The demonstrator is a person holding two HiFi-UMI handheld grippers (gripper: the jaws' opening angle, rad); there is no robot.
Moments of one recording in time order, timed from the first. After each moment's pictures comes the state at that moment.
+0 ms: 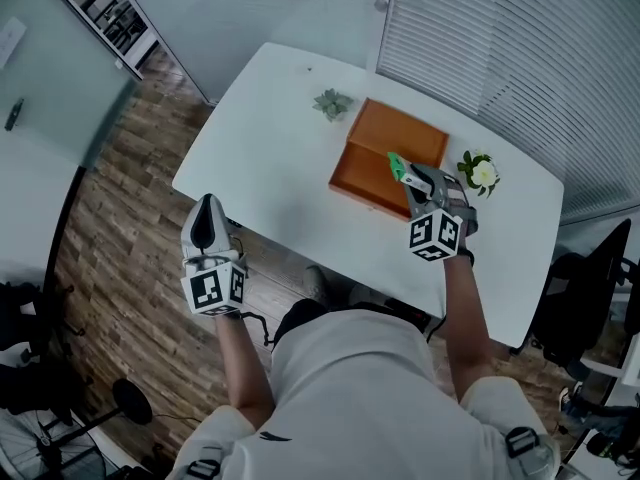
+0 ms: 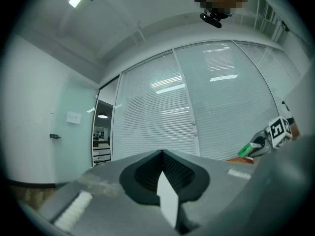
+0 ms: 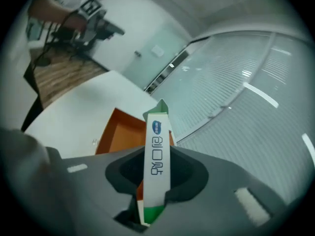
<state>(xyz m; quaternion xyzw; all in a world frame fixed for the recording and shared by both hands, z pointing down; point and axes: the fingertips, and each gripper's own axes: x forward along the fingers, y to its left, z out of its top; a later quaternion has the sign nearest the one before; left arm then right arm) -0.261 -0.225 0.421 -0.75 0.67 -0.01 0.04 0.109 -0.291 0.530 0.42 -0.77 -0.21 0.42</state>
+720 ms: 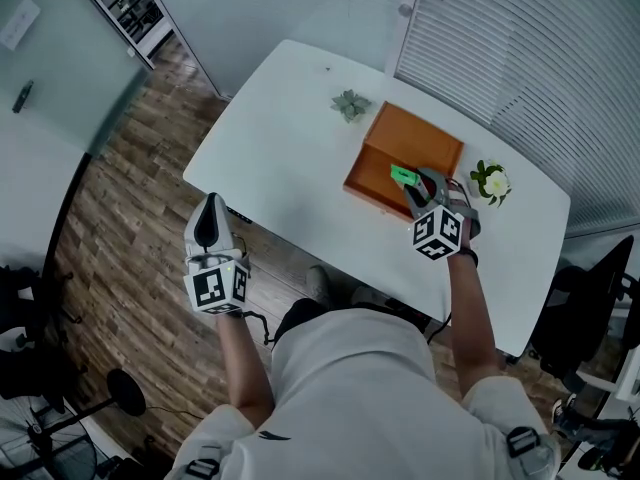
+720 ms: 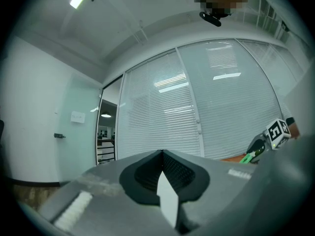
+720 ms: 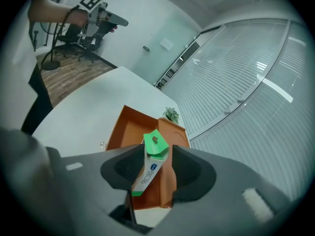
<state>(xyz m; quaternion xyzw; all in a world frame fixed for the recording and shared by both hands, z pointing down) -0.289 -0.218 0.426 -0.73 0.68 -0.02 0.03 0.086 -0.293 0.563 0.37 -0.78 -0.17 0.47</state>
